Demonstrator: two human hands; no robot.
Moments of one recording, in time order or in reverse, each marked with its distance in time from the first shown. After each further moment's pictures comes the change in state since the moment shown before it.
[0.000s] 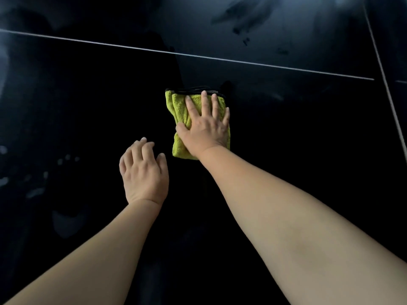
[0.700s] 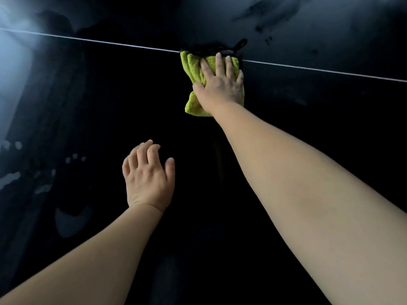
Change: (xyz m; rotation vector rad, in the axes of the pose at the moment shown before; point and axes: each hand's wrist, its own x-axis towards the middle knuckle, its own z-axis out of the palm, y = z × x) left_hand 0.006 0.000 0.008 0.123 0.018 0.011; right_hand 0.107 0.012 -0.027 0.034 -0.021 -0.060
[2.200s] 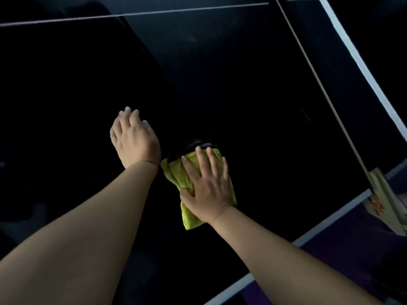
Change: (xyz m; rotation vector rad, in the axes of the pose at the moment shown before) left_hand -0.051 0.061 0.009 -0.234 -0.155 0.207; right_hand -0.386 0.011 0.082 -0.025 -0.063 0.294
